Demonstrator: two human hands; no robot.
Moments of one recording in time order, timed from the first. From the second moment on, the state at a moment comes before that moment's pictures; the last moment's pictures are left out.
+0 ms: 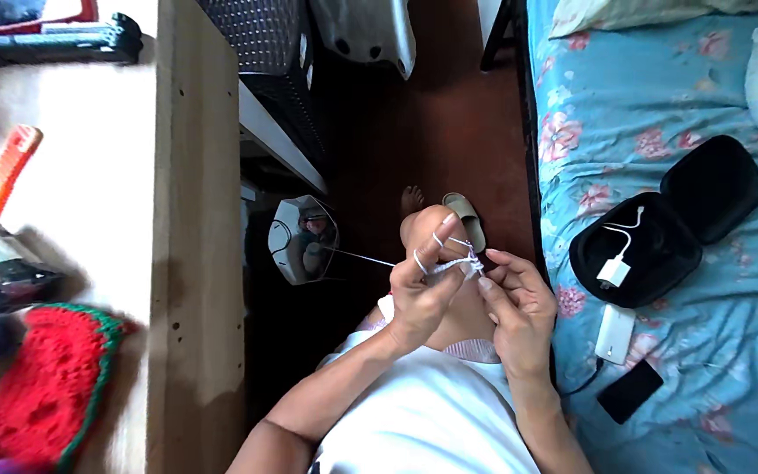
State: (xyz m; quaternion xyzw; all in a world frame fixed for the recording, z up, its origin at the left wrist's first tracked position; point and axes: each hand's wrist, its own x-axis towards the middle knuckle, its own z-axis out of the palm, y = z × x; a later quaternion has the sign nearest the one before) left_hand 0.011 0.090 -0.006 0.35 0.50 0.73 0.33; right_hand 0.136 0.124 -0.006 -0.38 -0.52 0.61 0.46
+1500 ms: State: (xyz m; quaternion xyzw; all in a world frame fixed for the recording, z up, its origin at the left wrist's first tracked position) left_hand -0.040 0.087 -0.004 0.29 0.43 0.59 0.62; right_hand 0.148 0.135 -0.020 -0.28 -0.53 0.69 0.41
